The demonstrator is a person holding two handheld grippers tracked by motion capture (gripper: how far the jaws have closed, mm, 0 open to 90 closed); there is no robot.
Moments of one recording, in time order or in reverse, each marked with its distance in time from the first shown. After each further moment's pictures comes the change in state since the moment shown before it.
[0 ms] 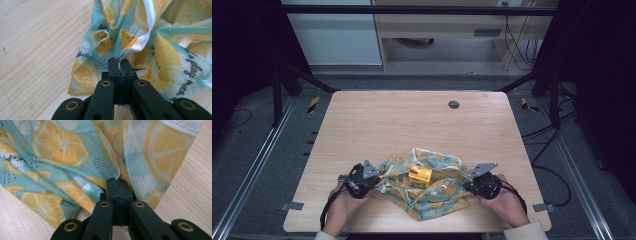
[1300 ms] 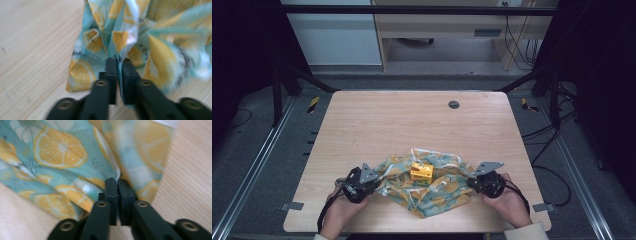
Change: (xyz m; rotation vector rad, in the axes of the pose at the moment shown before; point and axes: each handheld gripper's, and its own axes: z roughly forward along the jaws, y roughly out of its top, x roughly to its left) left arm -0.009 -0.002 -0.020 -0.074 0.006 0.013; right arm -0.002 -0.001 -0.013 -0.071 -0.040 0.011
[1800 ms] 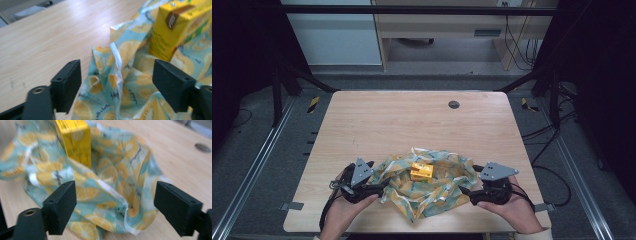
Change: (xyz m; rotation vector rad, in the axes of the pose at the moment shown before) left arm -0.003 0.019 -0.026 -0.256 0.031 -0.074; right arm 0.022 0.018 -0.048 -0.269 -0.005 -0.068
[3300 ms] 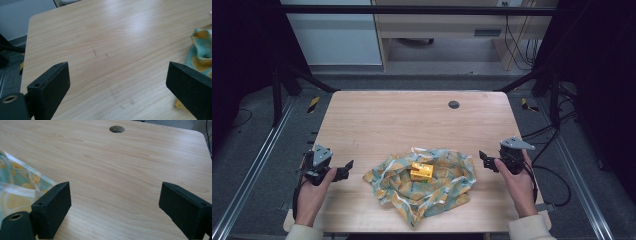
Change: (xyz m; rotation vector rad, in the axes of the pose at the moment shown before) left arm 0.114 -0.050 -0.008 0.030 0.226 -0.164; right arm -0.098 -0.026 0.030 -0.014 -0.376 0.351
